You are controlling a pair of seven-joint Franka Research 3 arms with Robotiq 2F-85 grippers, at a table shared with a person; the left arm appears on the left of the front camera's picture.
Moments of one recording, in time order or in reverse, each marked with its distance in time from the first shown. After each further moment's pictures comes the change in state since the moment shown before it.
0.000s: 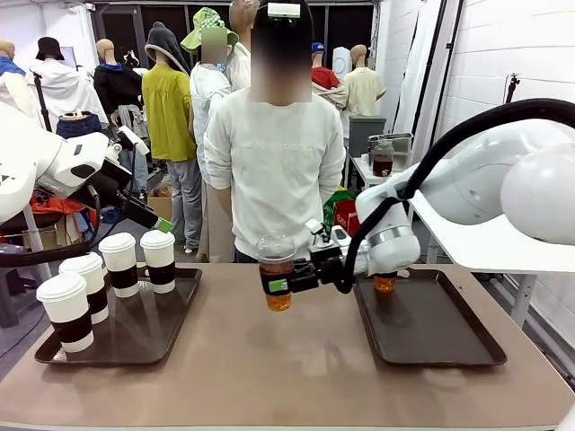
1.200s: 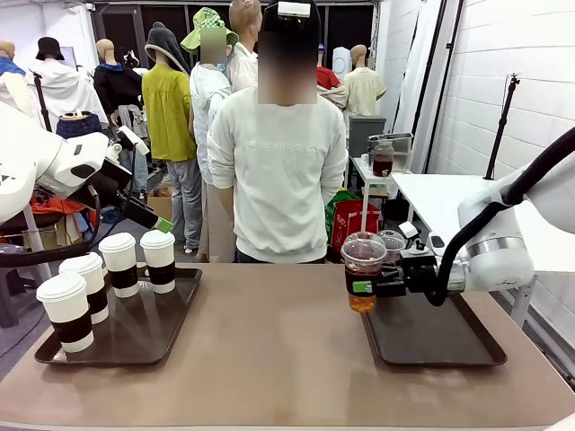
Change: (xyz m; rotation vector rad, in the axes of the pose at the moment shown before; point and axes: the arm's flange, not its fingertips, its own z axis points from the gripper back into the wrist) left arm 0.000 0.000 0.000 0.000 0.000 0.000; right arm -0.048 0.082 0.178 -0.271 -0.054 -0.004
